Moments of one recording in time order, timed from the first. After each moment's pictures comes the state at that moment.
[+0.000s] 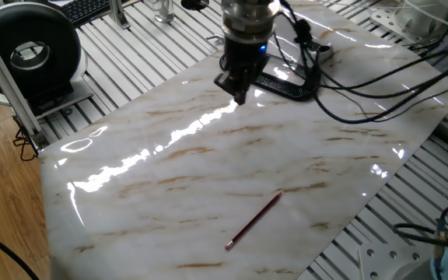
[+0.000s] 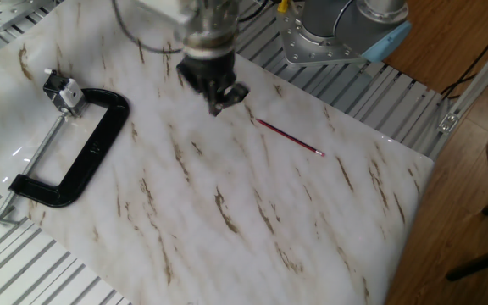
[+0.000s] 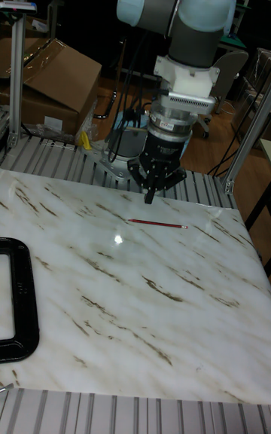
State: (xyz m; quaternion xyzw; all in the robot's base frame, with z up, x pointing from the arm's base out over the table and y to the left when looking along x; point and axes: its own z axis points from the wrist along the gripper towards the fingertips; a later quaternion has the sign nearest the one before) arm 0.454 0.044 0.191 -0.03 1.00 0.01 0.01
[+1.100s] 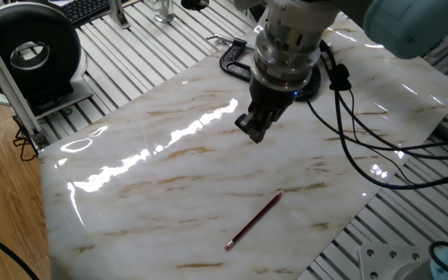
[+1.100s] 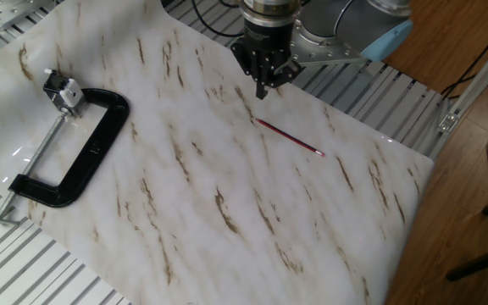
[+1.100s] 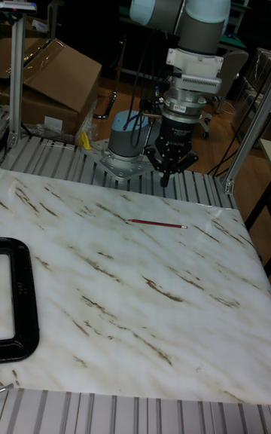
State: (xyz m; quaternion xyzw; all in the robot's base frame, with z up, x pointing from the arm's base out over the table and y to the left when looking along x) arm 0.393 0.086 0.180 -0.03 1.00 0.03 0.05
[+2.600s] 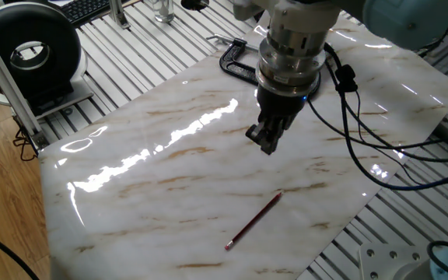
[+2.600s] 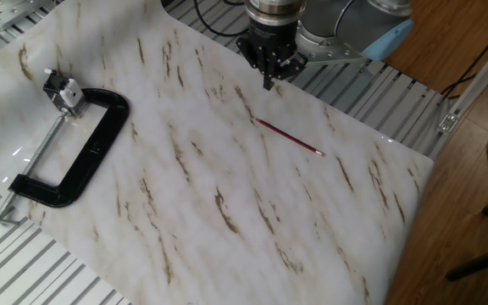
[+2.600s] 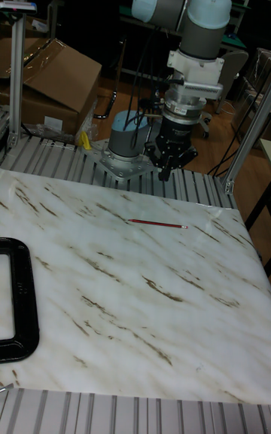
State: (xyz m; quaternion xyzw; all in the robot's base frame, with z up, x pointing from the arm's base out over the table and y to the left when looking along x) arm 0.359 0.095 0.172 -0.06 1.00 0.04 -0.01
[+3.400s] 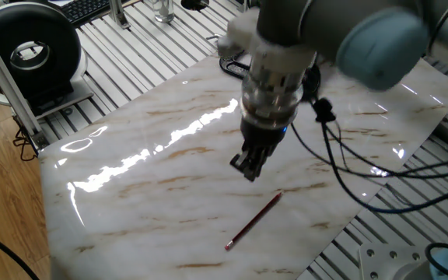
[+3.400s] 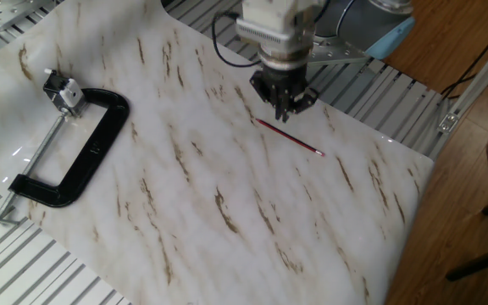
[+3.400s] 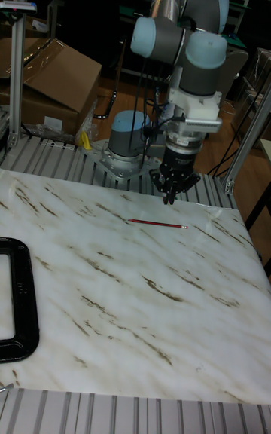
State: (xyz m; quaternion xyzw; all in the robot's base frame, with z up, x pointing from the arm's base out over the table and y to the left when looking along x) arm 0.367 0.122 0.097 -0.08 1.00 0.05 0.00
